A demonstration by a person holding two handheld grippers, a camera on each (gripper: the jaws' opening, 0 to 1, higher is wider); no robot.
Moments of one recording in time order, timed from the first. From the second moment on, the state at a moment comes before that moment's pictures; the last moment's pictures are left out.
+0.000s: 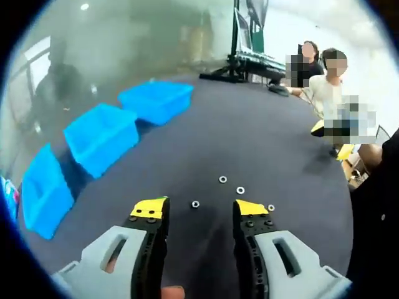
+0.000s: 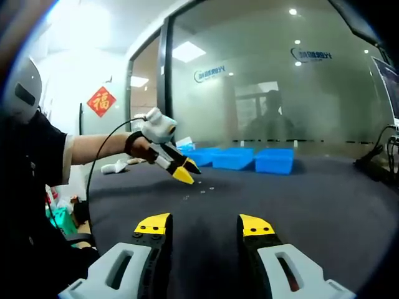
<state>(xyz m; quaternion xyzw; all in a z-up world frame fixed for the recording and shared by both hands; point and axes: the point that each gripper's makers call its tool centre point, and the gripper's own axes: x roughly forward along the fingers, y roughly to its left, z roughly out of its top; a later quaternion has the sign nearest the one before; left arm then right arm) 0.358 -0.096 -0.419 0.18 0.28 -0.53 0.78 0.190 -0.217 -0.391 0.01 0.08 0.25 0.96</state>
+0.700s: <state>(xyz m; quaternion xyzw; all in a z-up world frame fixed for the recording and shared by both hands) 0.361 -0.098 -0.432 0.20 0.31 -0.53 0.76 0.190 -0.218 -0.391 0.01 0.08 0.25 0.96</state>
